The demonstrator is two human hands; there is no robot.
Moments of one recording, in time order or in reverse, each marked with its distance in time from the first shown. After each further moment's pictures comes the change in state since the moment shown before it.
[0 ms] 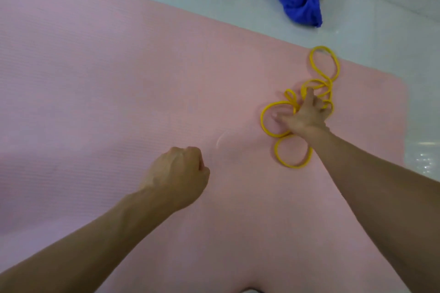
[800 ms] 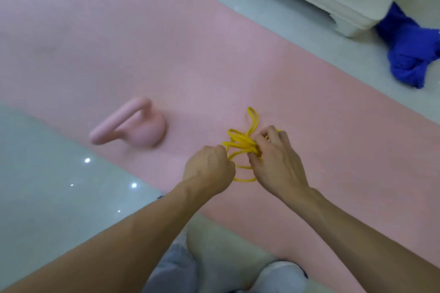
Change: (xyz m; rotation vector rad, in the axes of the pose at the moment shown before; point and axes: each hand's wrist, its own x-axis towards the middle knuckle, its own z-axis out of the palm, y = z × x) left_hand -0.162 -0.107 -0.074 -0.190 0.165 -0.367; right_hand -0.319 -0.177 -0.010 -0.203 -0.093 -1.070
